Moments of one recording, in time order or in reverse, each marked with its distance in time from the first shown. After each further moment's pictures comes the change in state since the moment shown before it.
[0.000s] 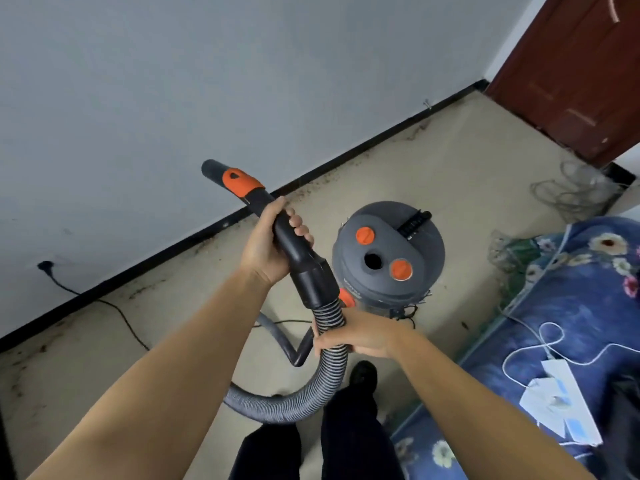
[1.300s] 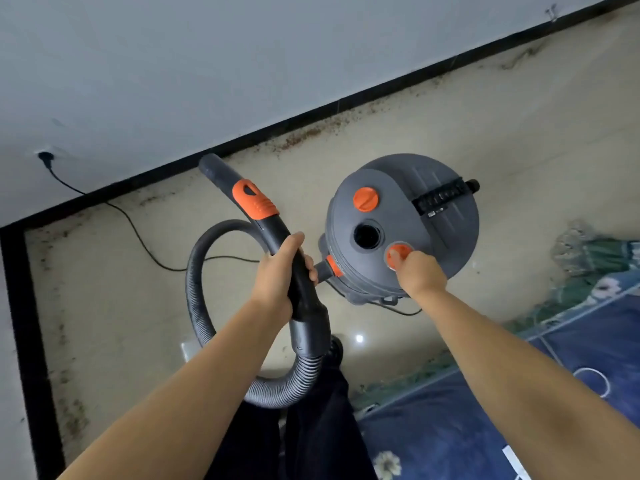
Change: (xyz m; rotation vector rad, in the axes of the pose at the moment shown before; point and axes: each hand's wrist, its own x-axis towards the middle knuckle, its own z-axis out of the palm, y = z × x) left_hand 0.083 -0.165 -0.012 0.279 0.622 0.056; right_hand 0.062 0.127 -0.253 -0.790 0.748 0.413
